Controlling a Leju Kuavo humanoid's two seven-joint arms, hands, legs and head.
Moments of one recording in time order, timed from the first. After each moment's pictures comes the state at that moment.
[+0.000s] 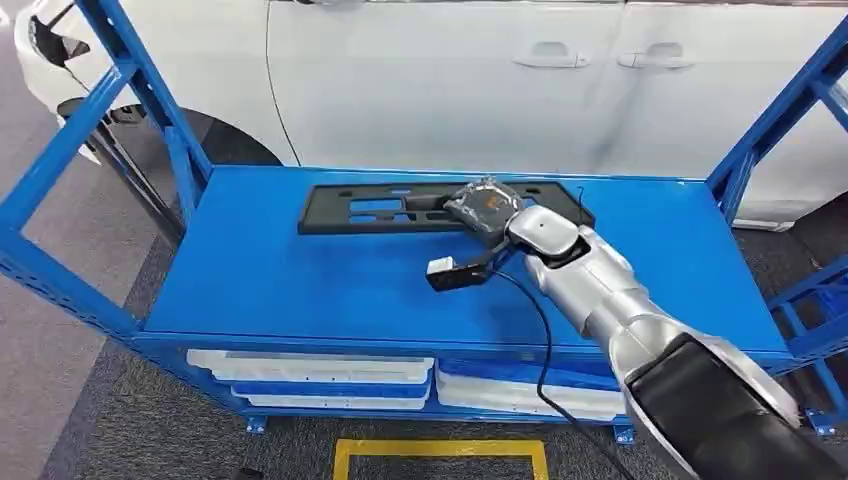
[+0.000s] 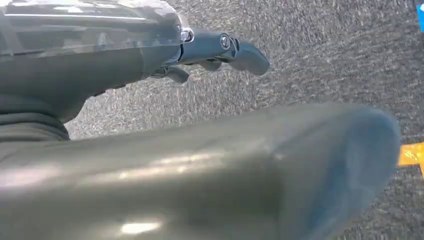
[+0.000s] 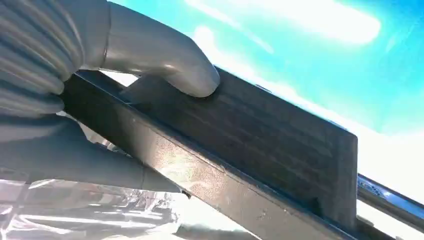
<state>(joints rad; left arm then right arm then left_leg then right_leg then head) -0.12 -0.18 1.05 -0.19 -1.33 0.09 -0.14 -1.05 -0.08 0.76 -0.46 1.12 -0.18 -0.33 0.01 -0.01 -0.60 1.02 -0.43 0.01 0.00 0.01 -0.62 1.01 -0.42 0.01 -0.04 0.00</state>
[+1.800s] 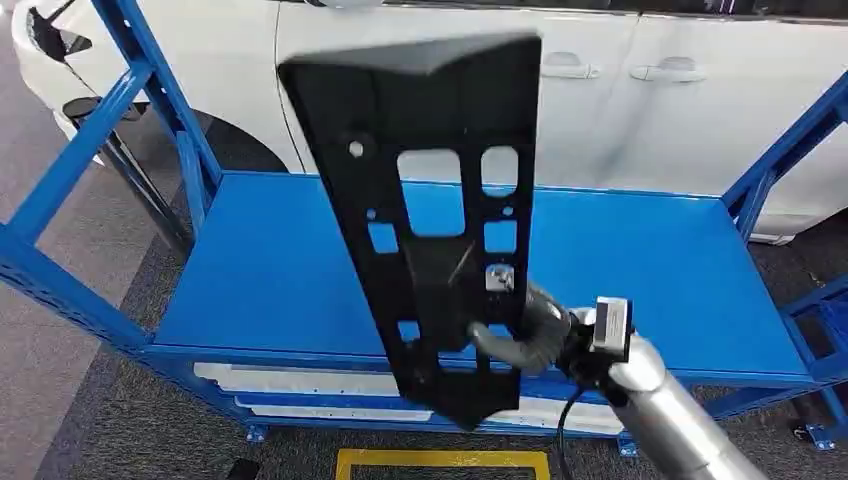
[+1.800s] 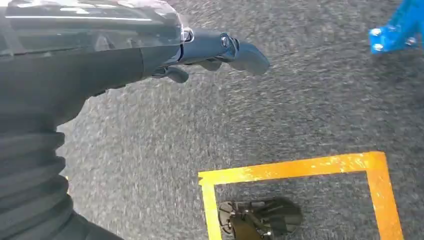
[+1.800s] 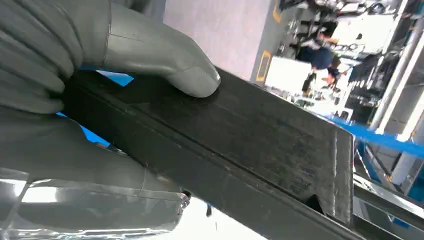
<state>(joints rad) -0.14 -0.18 1.06 -0.19 -1.28 0.09 -0.20 -0.35 -0.38 0.50 -1.62 -0.31 0.55 -0.45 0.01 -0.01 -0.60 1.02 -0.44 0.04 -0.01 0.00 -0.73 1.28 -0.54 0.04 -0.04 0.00</state>
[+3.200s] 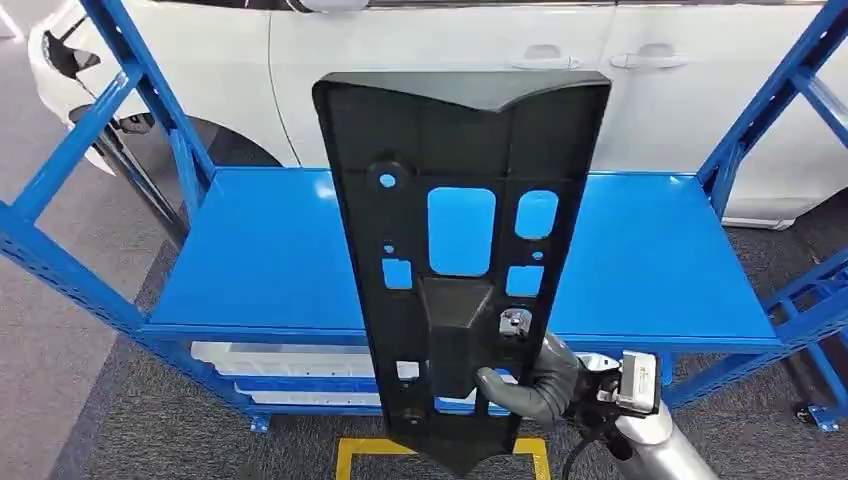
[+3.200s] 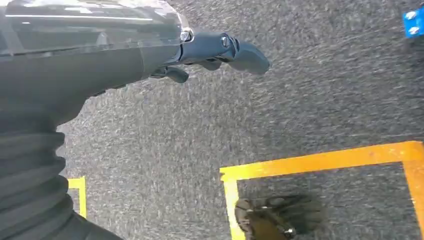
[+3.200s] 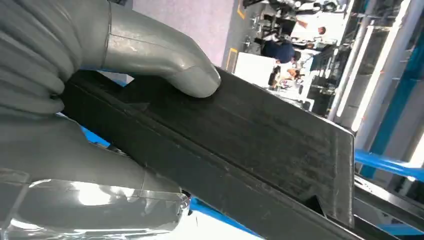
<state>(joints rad) -0.13 -0.18 1.06 -0.19 -1.30 0.08 -0.18 -0.21 -0.32 0.42 -1.72 -0.30 0.58 -0.47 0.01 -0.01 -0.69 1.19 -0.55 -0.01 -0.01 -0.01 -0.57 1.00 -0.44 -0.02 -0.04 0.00</state>
